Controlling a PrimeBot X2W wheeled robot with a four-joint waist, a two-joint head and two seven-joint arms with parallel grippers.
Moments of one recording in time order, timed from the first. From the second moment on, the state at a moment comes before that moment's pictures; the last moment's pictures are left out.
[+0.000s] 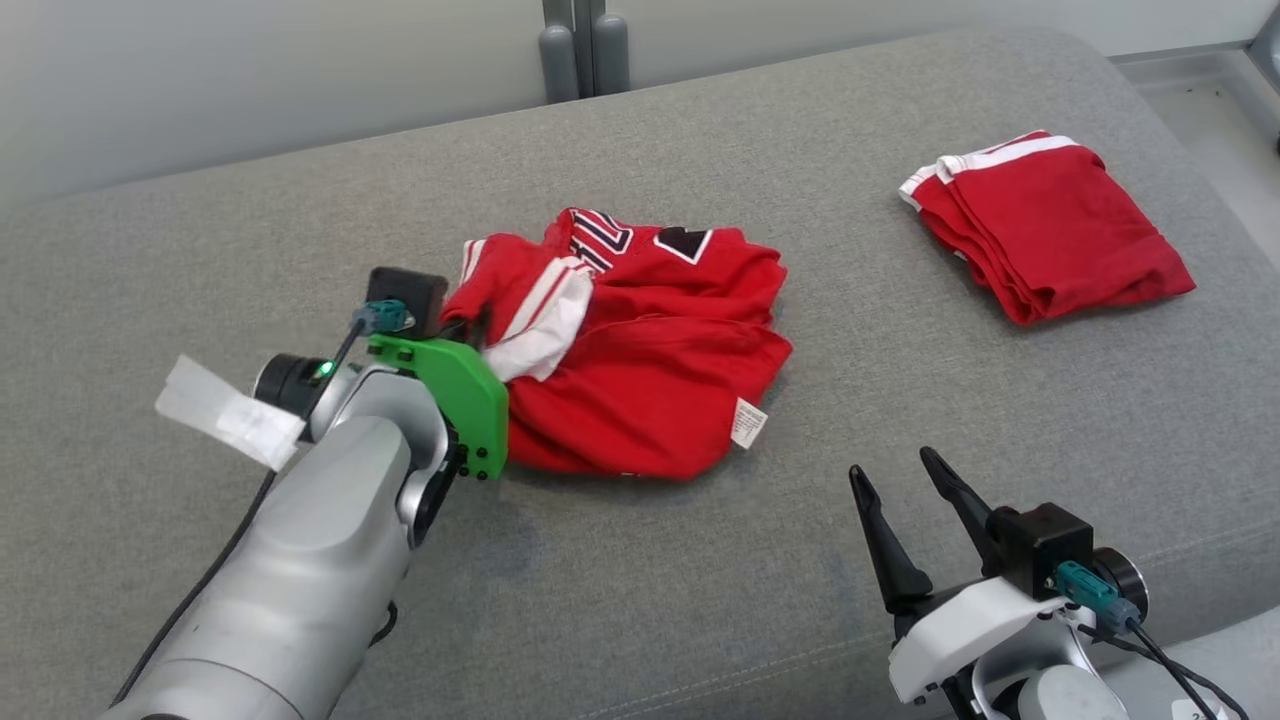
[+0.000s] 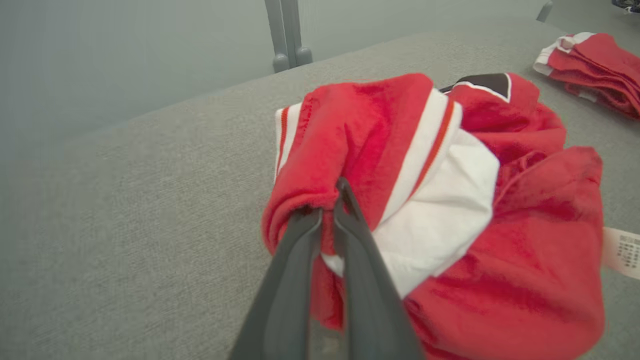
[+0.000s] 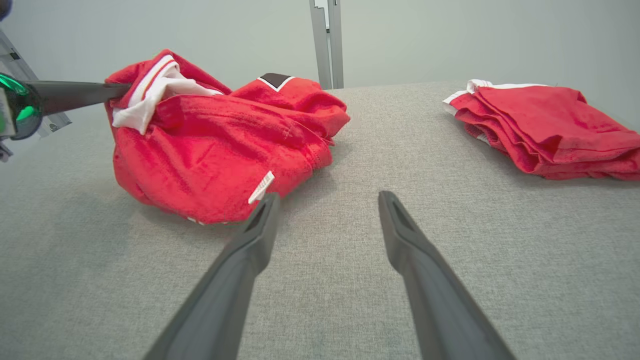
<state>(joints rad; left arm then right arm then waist) -0.84 0.13 -0.82 0.98 -0.70 -0.02 -0.06 -0.03 -0.05 0.17 0.12 0.14 0.13 -0.11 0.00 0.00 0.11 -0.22</state>
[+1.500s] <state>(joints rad) -0.75 0.09 -0.85 1.01 -0.75 0.04 -0.09 -0.02 -0.05 0.16 0.13 0.15 0.13 -0.12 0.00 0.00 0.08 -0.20</state>
